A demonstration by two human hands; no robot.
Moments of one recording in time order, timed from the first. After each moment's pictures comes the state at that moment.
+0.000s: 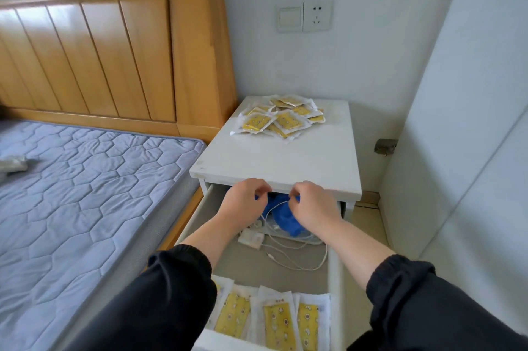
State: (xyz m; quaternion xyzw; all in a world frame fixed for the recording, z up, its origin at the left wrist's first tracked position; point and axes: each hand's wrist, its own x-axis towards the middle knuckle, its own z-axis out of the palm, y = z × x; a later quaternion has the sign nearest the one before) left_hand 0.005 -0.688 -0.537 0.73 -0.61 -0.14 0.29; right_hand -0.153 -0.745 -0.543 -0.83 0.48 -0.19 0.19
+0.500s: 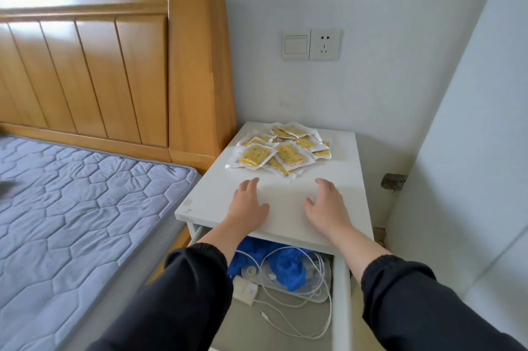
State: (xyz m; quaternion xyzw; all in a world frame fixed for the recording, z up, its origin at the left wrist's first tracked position) left_hand 0.038 -0.802 -0.535 0.79 -0.54 -0.16 0.25; right_hand -0.134 -0.872 -0.542 -0.78 0.53 -0.25 0.21
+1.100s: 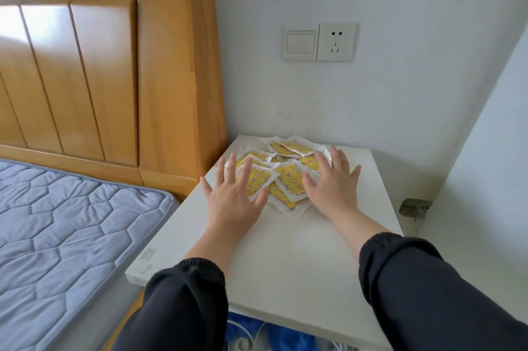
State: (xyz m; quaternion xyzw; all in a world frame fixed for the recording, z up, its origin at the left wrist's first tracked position) left_hand 0.097 -0.910 -0.556 0.79 -0.56 0.09 0.23; right_hand -0.075 -1.025 -0.552 -0.80 0.54 -0.26 0.00
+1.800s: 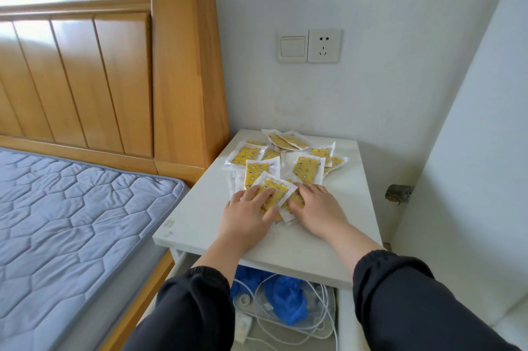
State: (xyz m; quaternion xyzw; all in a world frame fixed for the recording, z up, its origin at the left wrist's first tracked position) left_hand 0.045 -0.840 -0.555 0.76 -0.61 -0.06 0.22; right_hand -0.107 -0.937 -0.559 -0.86 0.47 -0.15 0.12
